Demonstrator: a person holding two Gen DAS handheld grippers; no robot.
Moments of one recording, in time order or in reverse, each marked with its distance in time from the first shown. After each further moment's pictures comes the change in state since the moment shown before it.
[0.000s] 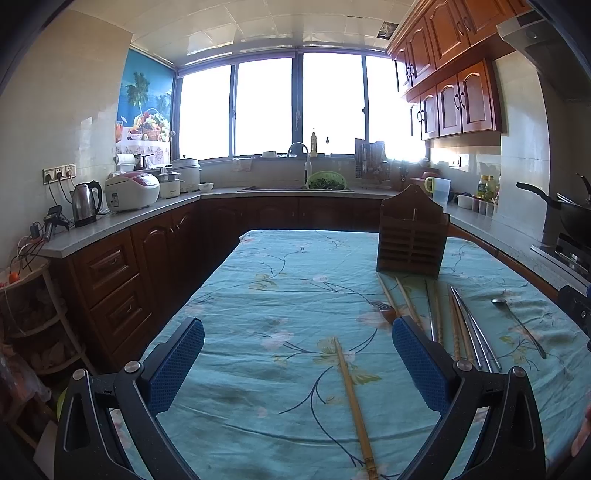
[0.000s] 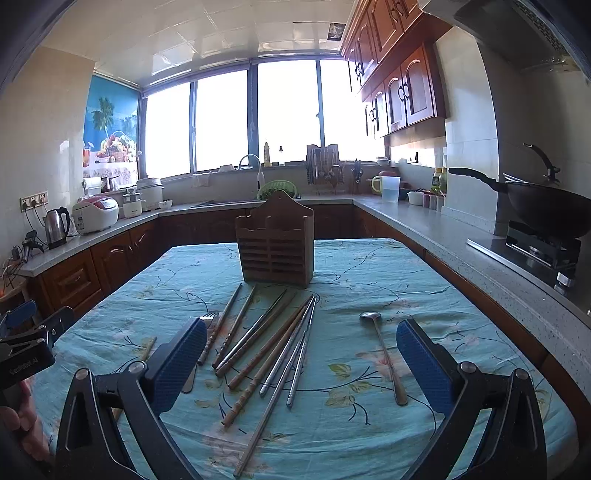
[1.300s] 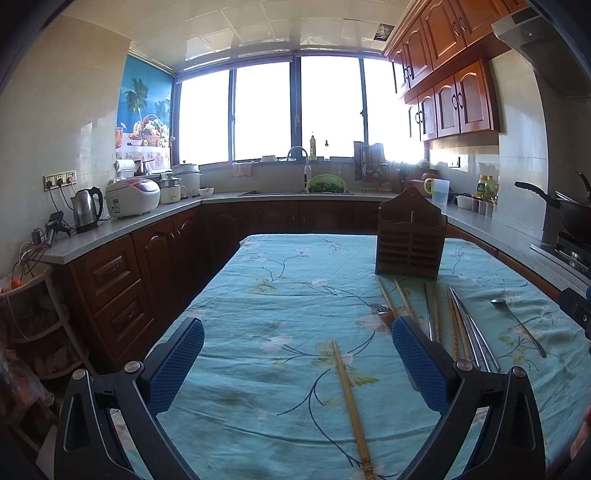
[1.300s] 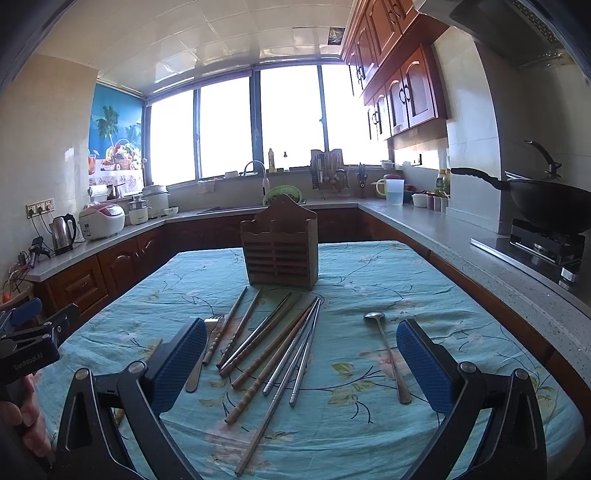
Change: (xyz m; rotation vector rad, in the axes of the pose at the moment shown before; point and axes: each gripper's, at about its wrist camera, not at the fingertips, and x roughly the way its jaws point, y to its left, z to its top) left arm -0.005 -0.004 -0.001 0.012 -0.013 0.006; right arm -0.004 -0.004 -0.007 0.018 -0.027 0.031
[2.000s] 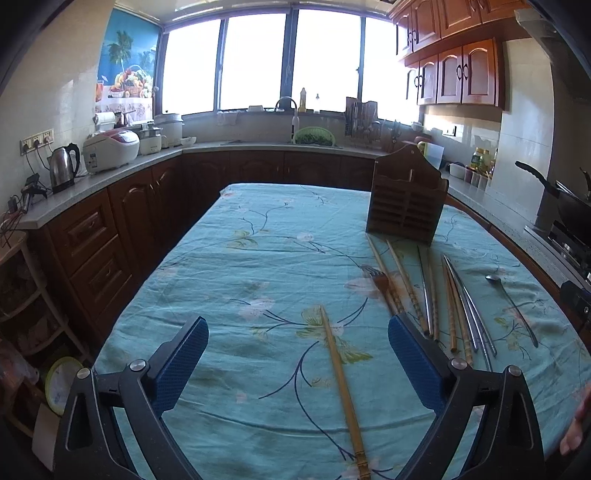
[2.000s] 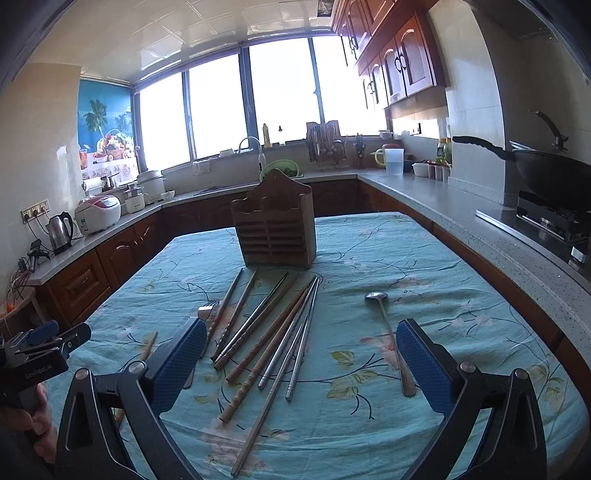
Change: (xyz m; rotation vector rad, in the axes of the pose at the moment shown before) left arm 0.047 0.012 0.019 -0.051 0.233 -0.088; right arm 0.028 -0.015 0.007 0.060 0.132 0.020
